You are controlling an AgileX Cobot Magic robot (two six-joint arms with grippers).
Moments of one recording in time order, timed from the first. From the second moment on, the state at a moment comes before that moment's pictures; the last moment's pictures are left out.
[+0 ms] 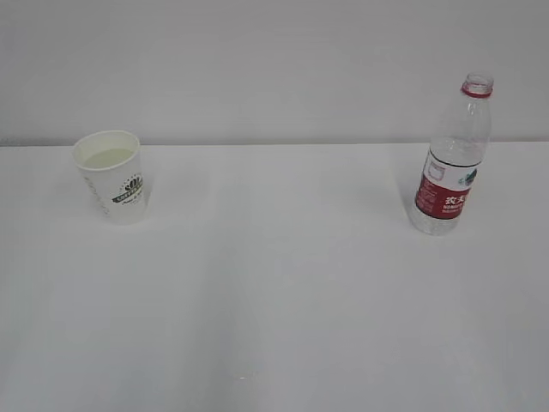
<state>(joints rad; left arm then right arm) -0.24 0.00 -0.53 -0.10 1.10 0.05 0.08 -0.01 -0.50 0.04 1.14 -0.15</state>
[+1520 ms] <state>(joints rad) -0.12 0.00 -0.53 -0.11 1.10 0.05 0.09 -0.01 -0.50 0.04 1.14 -0.15</state>
